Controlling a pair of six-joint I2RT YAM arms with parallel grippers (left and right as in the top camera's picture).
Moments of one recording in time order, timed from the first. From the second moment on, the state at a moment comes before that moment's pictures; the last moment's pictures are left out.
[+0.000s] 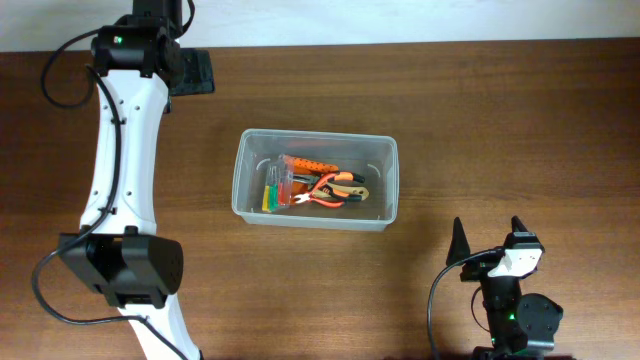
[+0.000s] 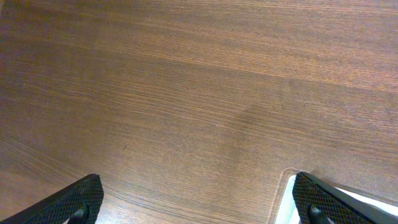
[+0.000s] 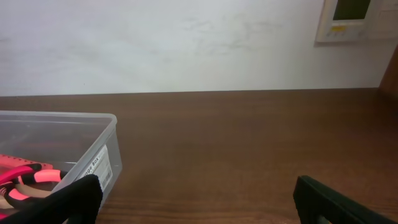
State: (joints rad) left arm -0.06 2.06 2.27 -1.27 -0.28 -0.16; right arm -0.12 0.02 0.01 -0.06 -0.13 0.01
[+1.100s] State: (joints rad) left arm -0.06 2.06 2.27 -1.28 -0.28 -0.15; right arm -0.12 0.02 0.01 -0.06 -0.13 0.00
